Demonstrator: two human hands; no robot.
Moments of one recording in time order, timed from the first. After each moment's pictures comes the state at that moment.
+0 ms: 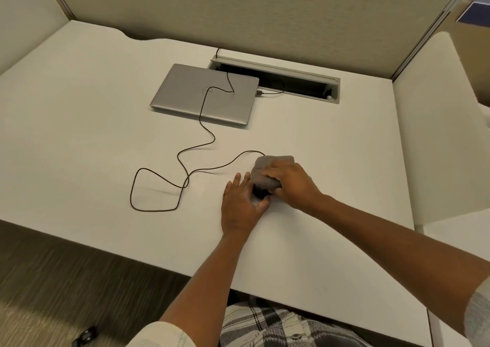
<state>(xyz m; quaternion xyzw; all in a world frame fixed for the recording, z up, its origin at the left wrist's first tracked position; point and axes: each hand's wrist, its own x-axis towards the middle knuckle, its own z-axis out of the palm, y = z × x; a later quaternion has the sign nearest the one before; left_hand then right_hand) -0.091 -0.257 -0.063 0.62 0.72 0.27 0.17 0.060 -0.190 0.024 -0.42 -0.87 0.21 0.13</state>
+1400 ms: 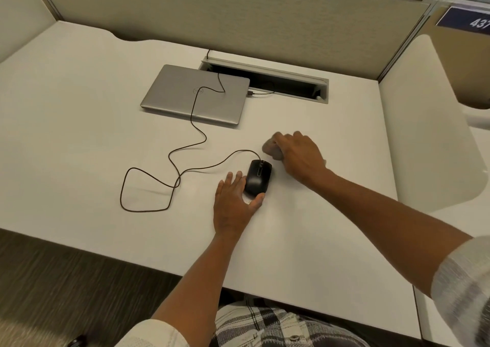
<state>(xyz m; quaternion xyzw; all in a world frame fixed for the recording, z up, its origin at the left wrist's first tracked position) -0.090 -0.259 -0.068 0.63 0.72 0.28 0.14 0.078 -0.146 0.044 -0.52 -0.85 -0.03 0.06</state>
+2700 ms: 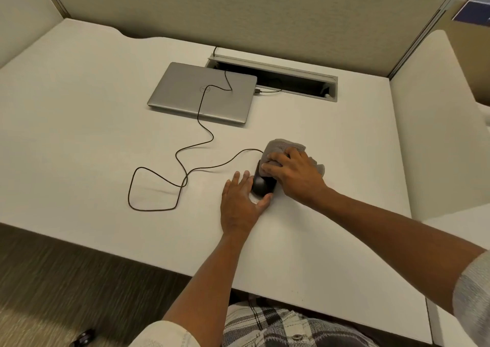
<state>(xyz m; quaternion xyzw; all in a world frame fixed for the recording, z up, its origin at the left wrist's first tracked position) -0.089 -0.258 -0.062 0.61 0.72 0.29 0.16 0.071 -0.181 0.015 -0.40 -0.91 -0.05 0.06</state>
